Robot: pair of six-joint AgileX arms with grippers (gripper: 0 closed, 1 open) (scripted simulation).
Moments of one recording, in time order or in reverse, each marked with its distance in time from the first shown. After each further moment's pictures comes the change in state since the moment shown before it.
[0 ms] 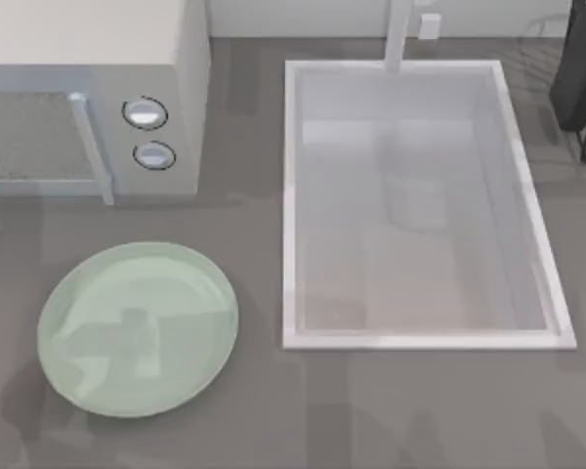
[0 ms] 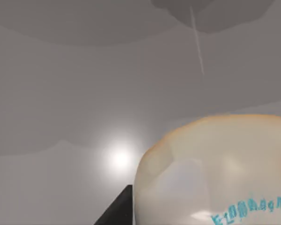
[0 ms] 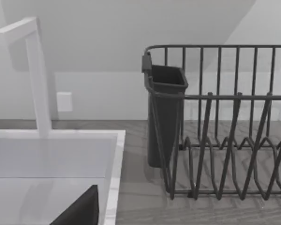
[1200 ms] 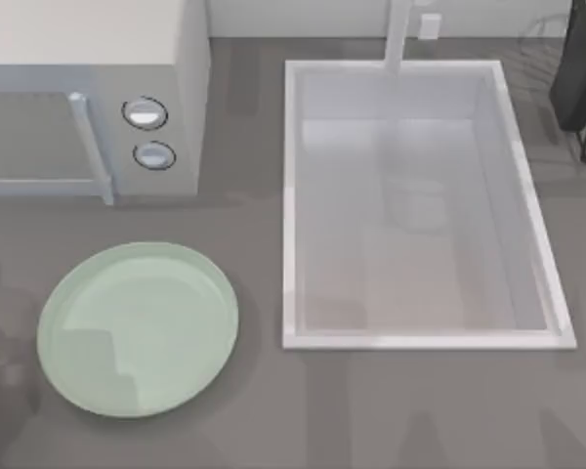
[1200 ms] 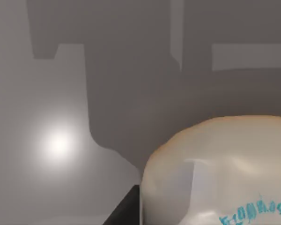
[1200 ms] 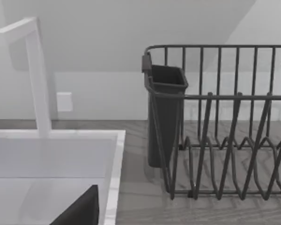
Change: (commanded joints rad) left arm 0.149 0.067 -0.309 0.397 0.003 -0.226; right arm 0.000 0.000 0.000 0.000 0.000 0.000
